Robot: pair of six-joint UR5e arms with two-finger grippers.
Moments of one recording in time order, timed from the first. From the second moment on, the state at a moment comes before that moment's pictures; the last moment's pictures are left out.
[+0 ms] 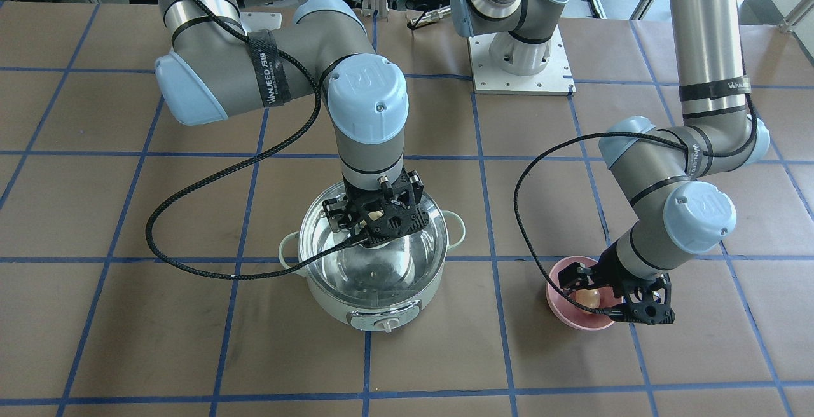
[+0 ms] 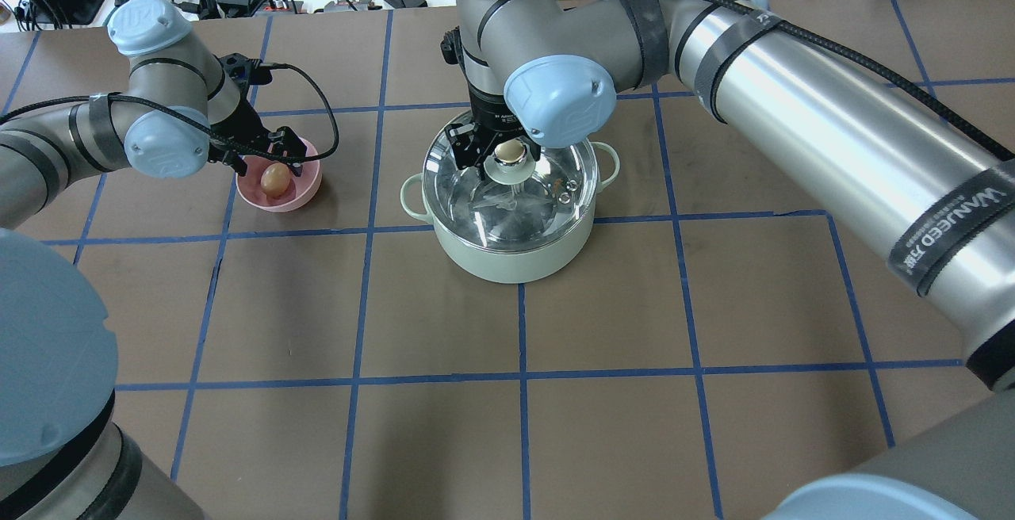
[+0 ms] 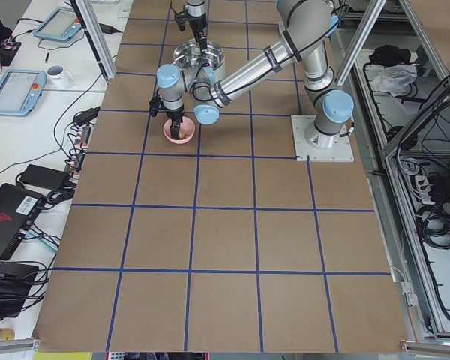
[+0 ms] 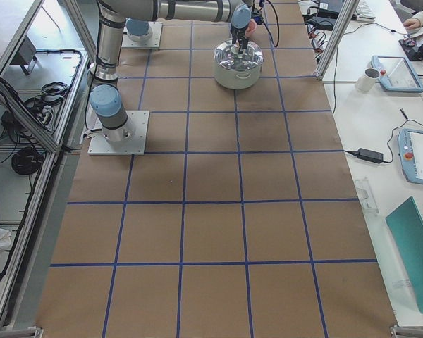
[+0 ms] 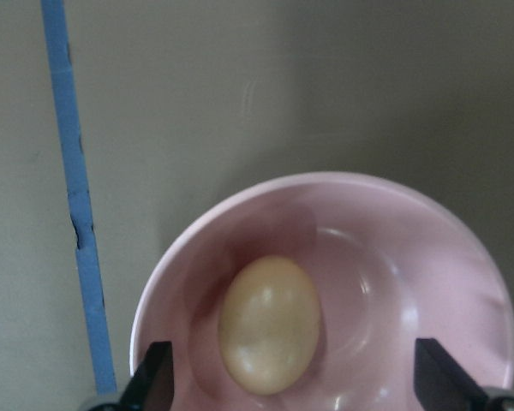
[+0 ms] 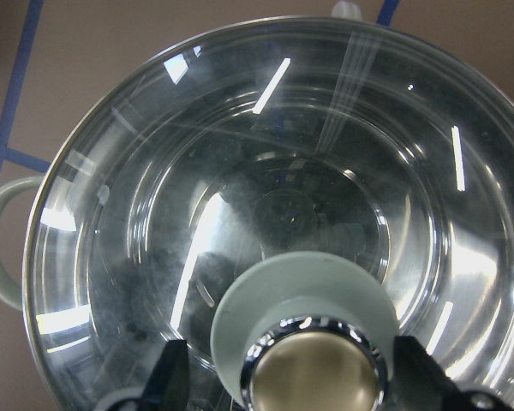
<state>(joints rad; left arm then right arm) -1.33 -2.06 -1.69 -0.96 1.56 0.29 1.96 -1.12 1.39 -1.83 -1.54 0.03</state>
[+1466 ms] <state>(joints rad) -1.33 -2.09 -1.69 -0.95 1.55 0.23 1.82 -1.36 1.39 -1.63 -1.53 0.03</state>
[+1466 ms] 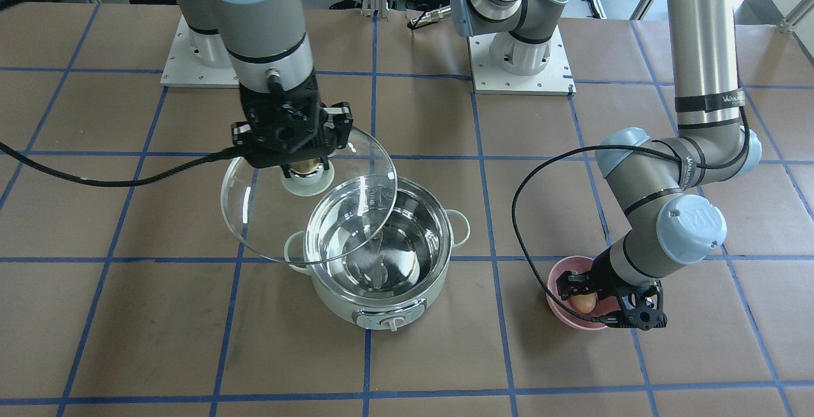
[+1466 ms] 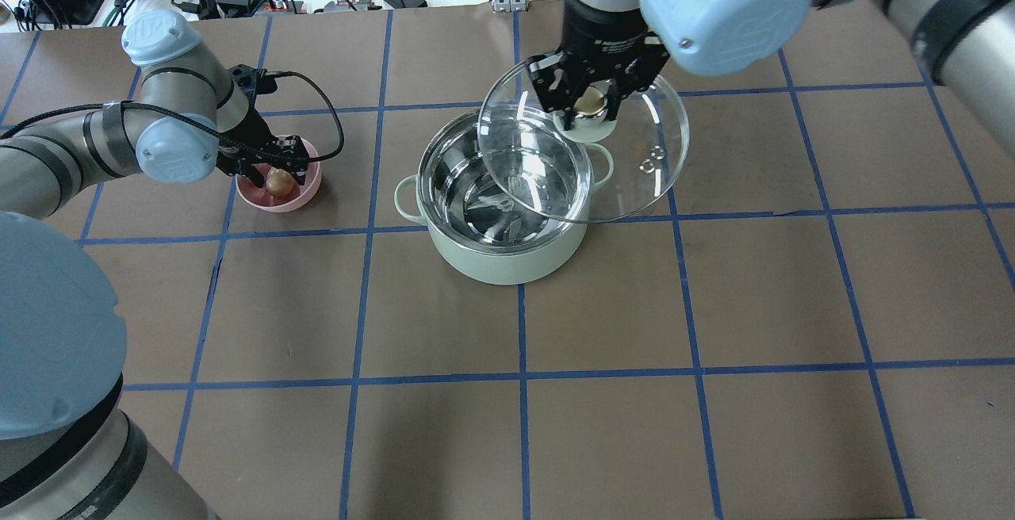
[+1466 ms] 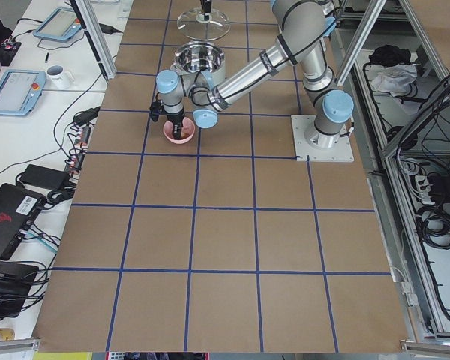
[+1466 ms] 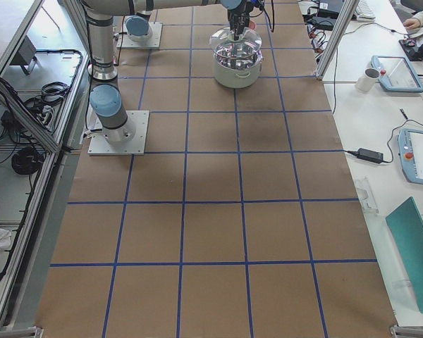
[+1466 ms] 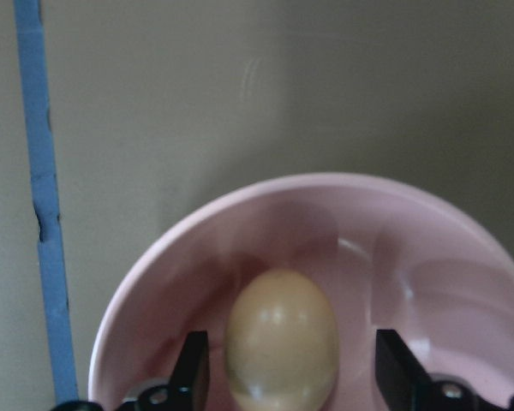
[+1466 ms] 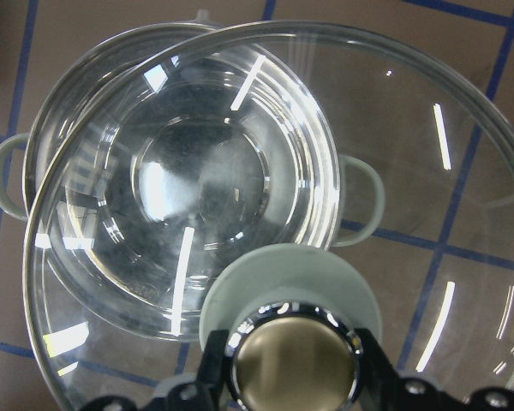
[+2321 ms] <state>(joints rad) -1.33 -2.08 -1.69 -0.95 1.55 0.24 1.49 -1.48 1.40 -1.51 -1.55 -0.22</state>
